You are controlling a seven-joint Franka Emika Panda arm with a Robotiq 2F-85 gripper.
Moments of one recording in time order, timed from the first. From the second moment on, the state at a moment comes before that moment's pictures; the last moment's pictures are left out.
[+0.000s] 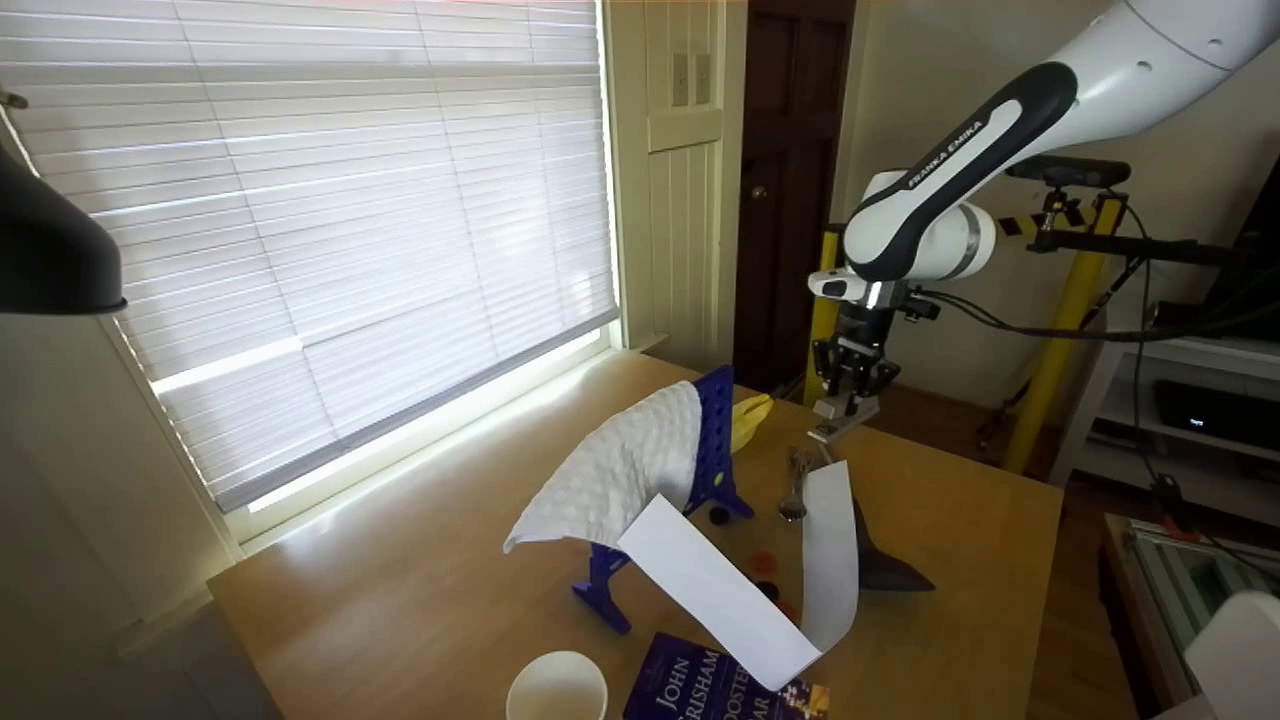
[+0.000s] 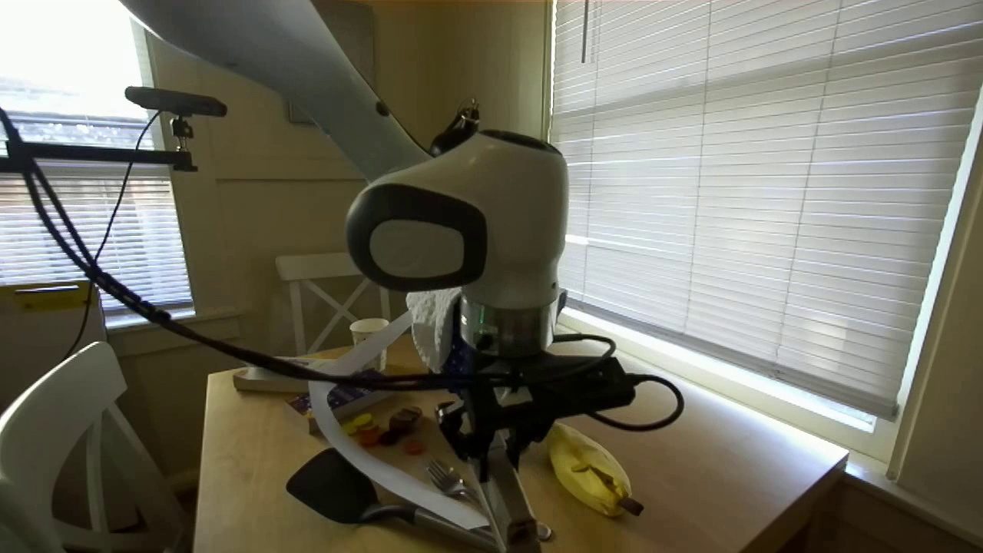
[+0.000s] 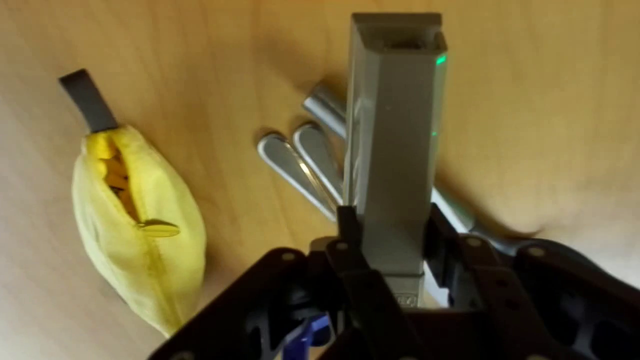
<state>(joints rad) -0.45 0.19 -0.09 -2.29 0.29 2.46 -1.86</state>
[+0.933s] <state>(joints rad) -0.42 0.05 -0.22 -2.46 0.29 2.35 -2.21</state>
